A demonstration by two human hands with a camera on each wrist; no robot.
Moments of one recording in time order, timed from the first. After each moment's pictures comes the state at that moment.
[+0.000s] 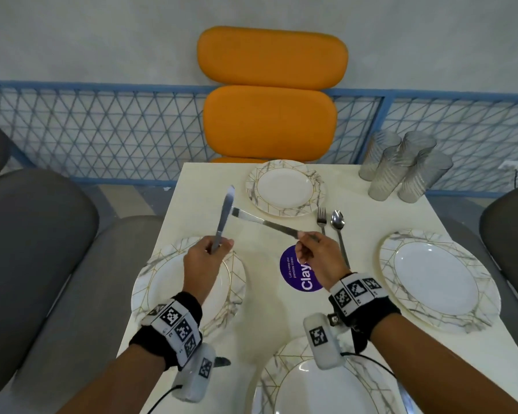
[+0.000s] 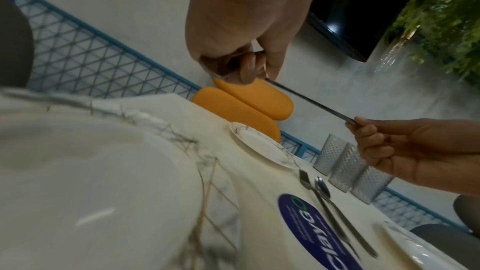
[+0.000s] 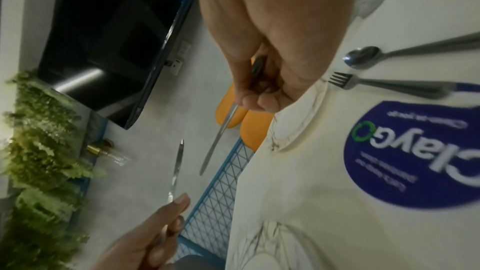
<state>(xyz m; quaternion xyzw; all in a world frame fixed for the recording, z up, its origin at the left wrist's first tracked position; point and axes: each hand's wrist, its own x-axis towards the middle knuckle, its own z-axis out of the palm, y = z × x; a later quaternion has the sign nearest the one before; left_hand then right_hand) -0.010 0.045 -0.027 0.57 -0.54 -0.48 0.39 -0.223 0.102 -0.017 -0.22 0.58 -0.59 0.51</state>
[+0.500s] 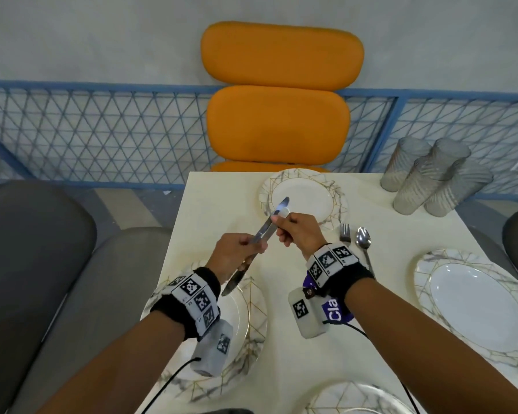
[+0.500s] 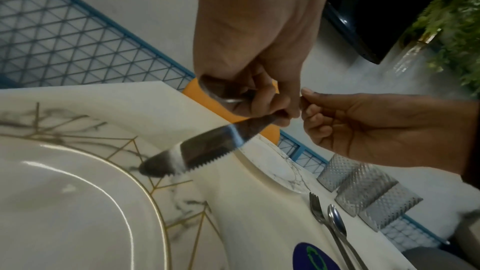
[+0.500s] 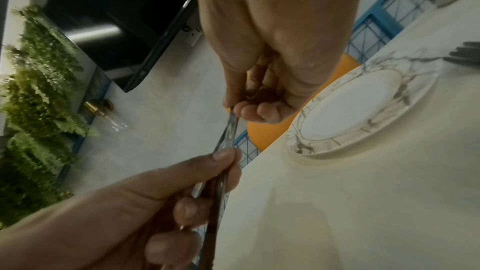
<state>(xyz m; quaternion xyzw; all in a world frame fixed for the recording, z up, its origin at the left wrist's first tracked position) -0.032 -0.058 -0.031 0.50 -0.57 -0.61 0.22 -0.191 -0.032 -0.018 -0.35 0.66 -0.48 0.46</state>
